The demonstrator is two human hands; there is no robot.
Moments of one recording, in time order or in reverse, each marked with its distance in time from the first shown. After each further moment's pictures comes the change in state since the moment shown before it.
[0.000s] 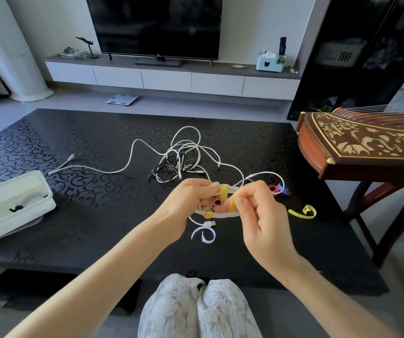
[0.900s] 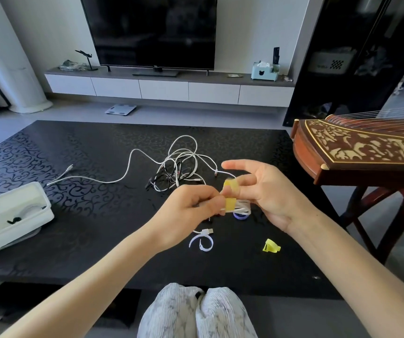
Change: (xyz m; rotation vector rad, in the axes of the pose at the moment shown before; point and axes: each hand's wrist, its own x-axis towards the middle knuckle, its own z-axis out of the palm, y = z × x) left_hand -0.026 0.020 -0.001 0.235 -0.119 0.331; right_hand 0.064 -0.007 -0.036 0.441 -0.243 0.684
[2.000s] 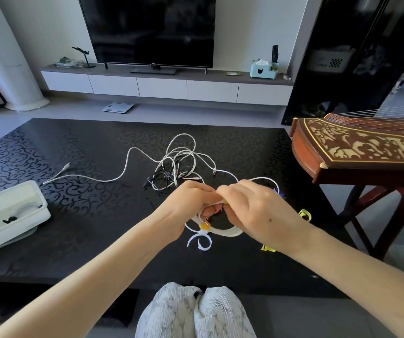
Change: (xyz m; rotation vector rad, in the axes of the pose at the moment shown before) left_hand 0.025 0.000 0.006 -0.098 0.059 -0.425; right_hand -0.003 0.040 -0.003 -1.397 0.090 -1.034
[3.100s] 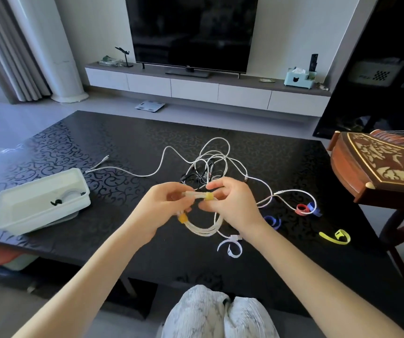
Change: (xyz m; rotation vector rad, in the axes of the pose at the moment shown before) left_hand -0.023 -0.068 -0.089 -0.070 0.302 0.101; right_hand 0.083 -0.051 0.063 1.106 -0.130 0.918
